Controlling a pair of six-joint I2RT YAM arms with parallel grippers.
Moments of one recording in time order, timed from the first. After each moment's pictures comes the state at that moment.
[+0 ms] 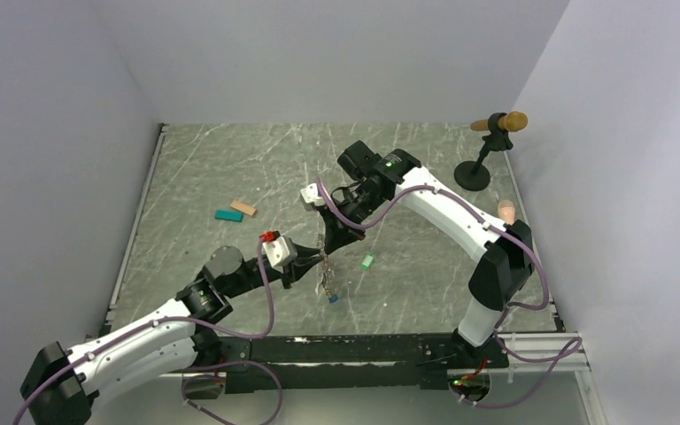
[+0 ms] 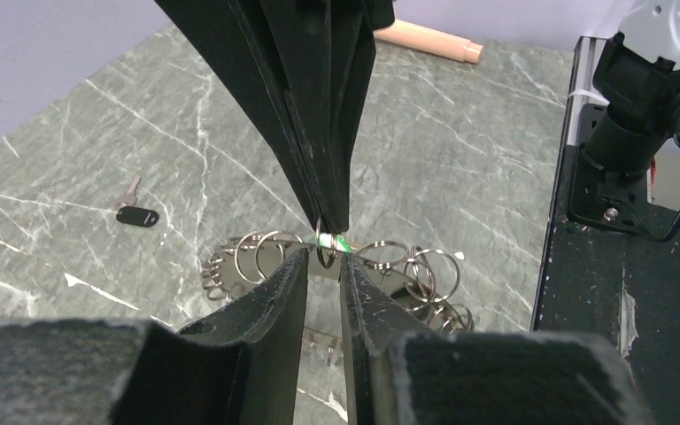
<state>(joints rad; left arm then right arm) -0.84 0.71 0.34 0.38 0.29 0.06 0.74 1.72 1.64 -1.17 -0.95 -0.96</state>
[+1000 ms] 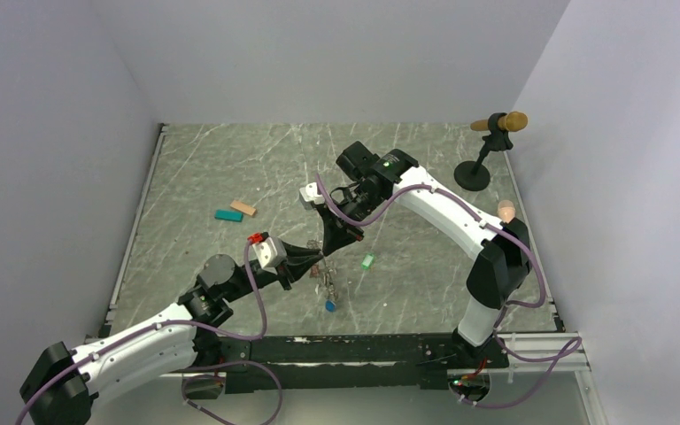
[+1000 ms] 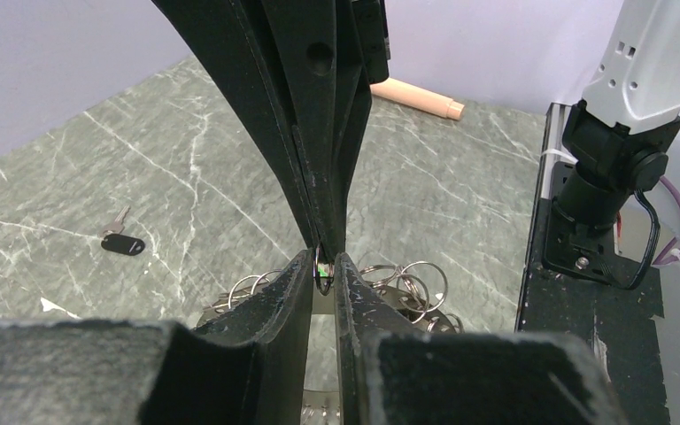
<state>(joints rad) -0.84 0.70 0.25 0.59 0.28 -0.04 0.74 1.74 1.64 -1.17 -1.00 -0.96</state>
